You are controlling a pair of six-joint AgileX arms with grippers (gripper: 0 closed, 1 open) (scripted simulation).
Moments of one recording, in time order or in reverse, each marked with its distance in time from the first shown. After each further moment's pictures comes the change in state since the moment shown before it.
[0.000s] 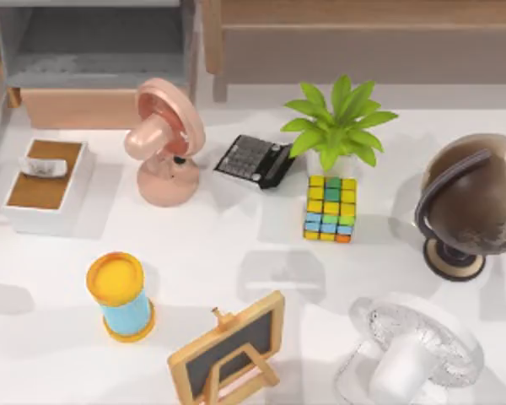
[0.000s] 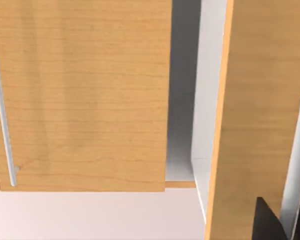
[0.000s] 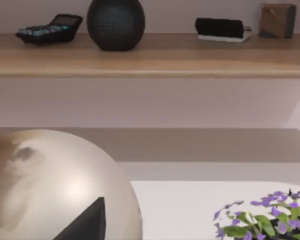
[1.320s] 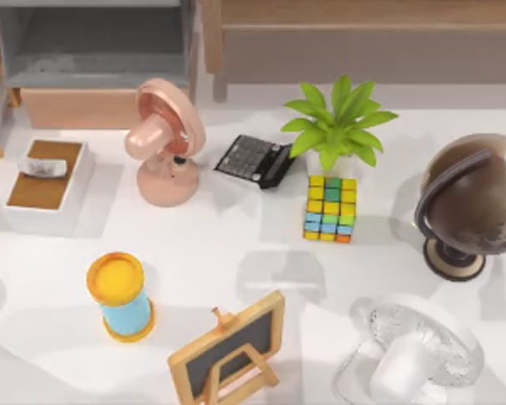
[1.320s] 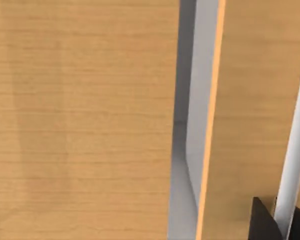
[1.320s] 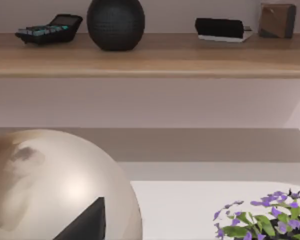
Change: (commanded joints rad) left arm -0.161 0.163 0.352 -0.208 -0.169 -0.015; right arm 0.000 0.000 0.000 0.000 0.000 0.000
